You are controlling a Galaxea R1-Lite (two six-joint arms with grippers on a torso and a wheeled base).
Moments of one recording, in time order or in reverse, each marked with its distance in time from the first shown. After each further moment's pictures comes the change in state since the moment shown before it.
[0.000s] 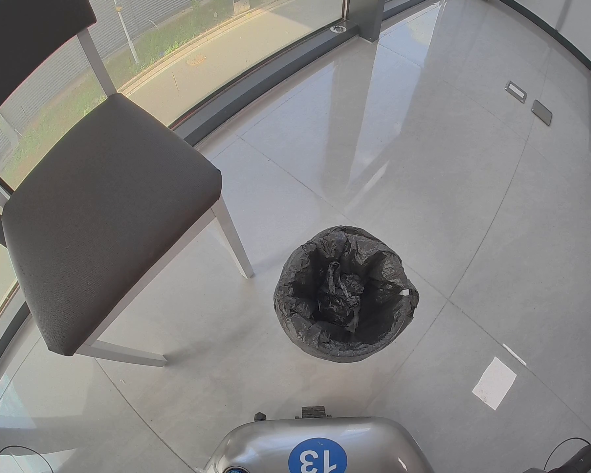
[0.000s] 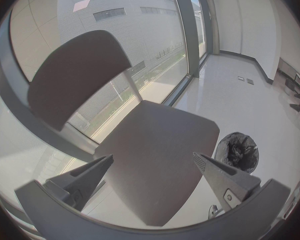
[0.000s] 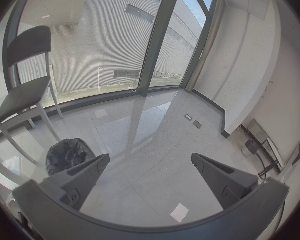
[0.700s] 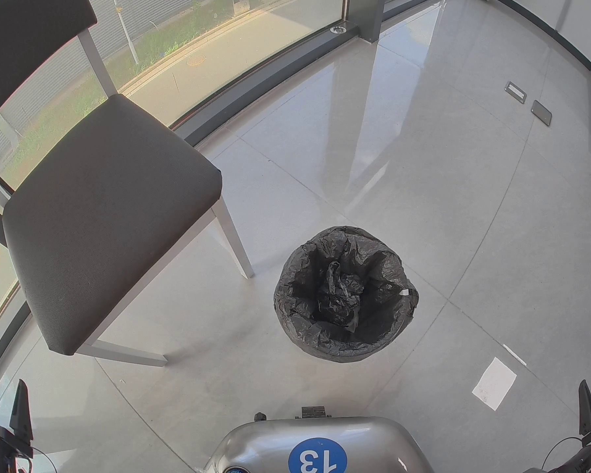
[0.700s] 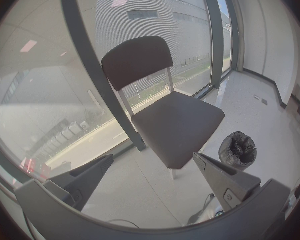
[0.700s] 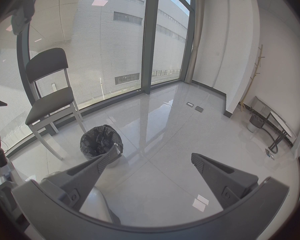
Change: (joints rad) left arm 0.041 -0.335 0.751 -0.625 -0.132 -0.105; right arm -0.032 -0.430 0.373 -0.099 0.036 0.090
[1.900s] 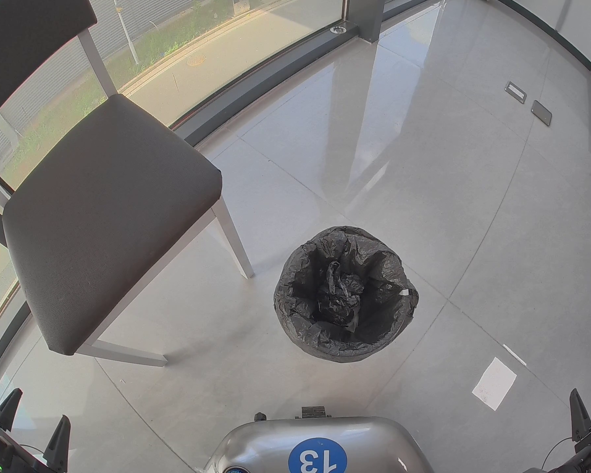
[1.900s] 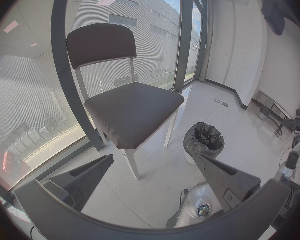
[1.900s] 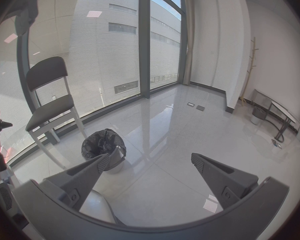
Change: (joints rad) left arm -0.006 -0.019 0.062 0.033 -0.290 0.056; right arm -0.003 -0.006 0.022 0.039 0.037 0.077
